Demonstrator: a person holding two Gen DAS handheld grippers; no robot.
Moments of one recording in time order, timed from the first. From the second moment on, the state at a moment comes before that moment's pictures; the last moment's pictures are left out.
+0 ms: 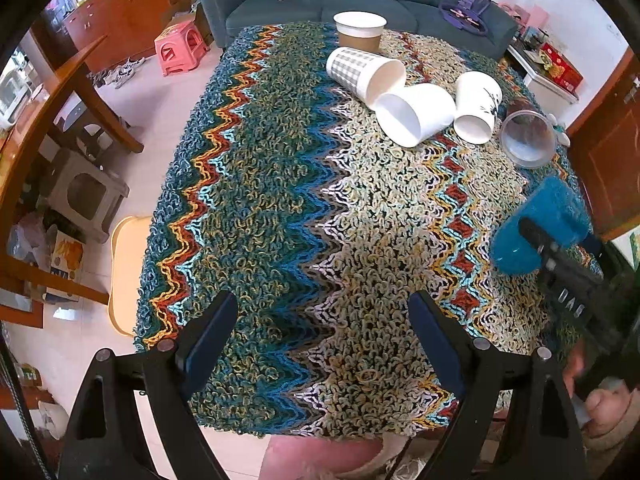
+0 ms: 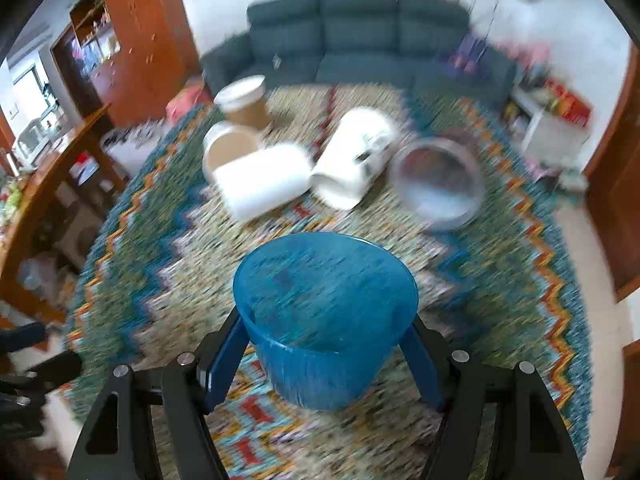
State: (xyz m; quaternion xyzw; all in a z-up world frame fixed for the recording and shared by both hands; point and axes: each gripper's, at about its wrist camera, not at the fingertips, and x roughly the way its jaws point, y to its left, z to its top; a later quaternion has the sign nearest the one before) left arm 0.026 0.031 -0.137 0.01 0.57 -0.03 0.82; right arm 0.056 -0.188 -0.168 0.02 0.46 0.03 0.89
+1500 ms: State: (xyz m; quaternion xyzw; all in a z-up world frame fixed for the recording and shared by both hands) left arm 0.011 -0.017 -0.067 0.04 0.51 -0.07 0.86; right arm -0.008 -0.208 -0.084 0.03 0.42 0.10 0.90
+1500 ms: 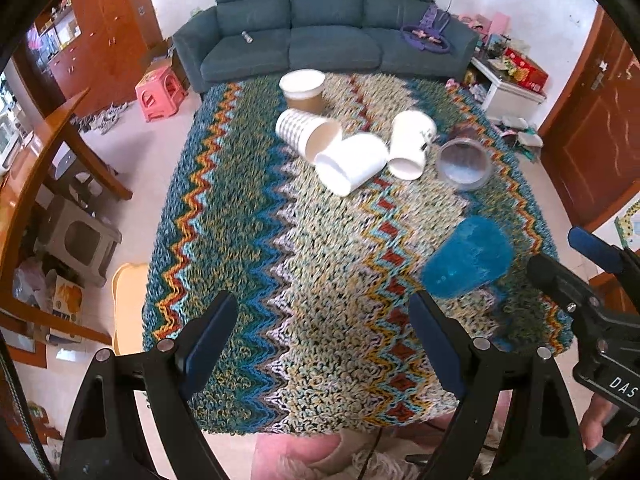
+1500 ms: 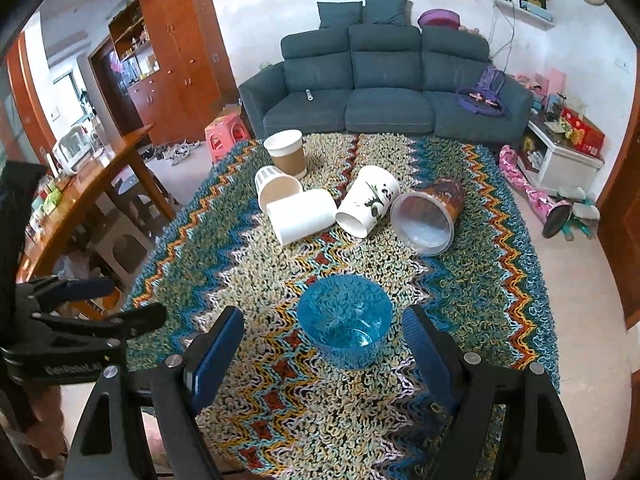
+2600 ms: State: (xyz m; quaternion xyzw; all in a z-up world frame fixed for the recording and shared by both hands) left arm 0.009 -0.030 0.008 0.03 0.48 -0.07 0.87; right arm -0.008 -0.216 0.017 0.01 0.43 -0.01 0.90
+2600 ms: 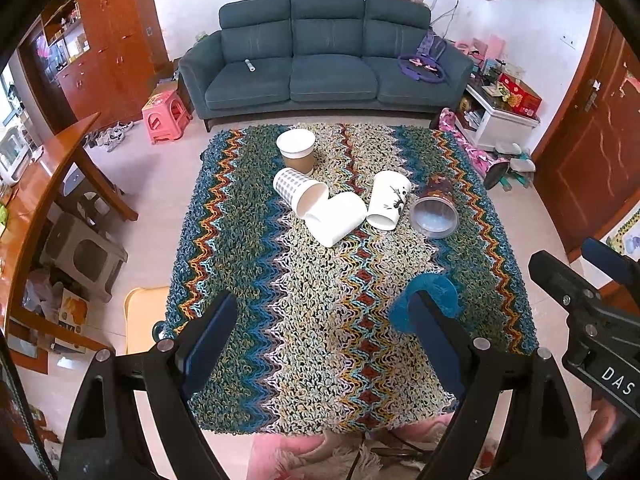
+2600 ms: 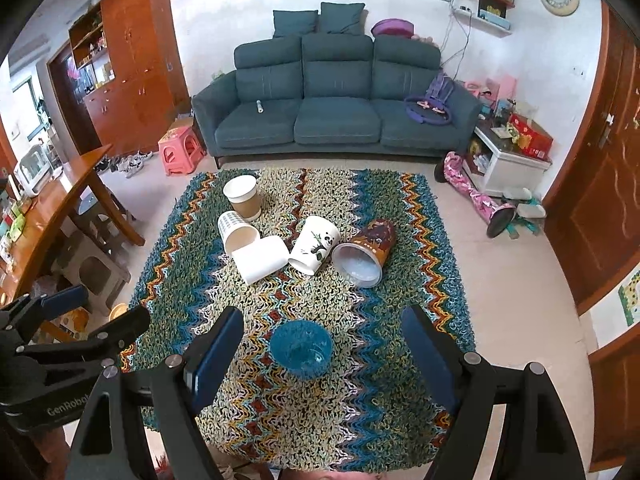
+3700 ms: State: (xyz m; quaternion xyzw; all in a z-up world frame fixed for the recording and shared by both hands) left arm 0.007 -0.036 0.007 0.02 0.48 -0.08 0.87; right arm -0.013 -0.219 0.026 0.01 0.43 -0.03 0.90
